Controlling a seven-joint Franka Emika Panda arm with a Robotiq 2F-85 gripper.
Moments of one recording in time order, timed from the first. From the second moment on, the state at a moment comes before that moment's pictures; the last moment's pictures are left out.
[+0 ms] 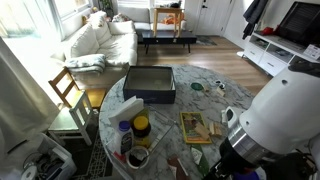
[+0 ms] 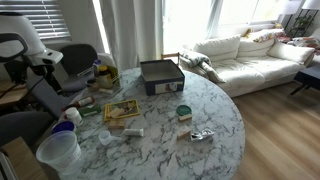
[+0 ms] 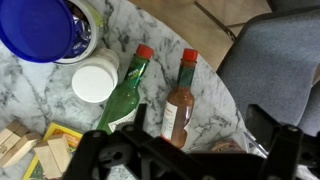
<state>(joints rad) 0.24 -0.32 0.30 -2.72 0.29 2.54 0.39</state>
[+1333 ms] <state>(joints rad) 0.33 -0.10 0.37 -2.74 0.26 2.79 0.34</state>
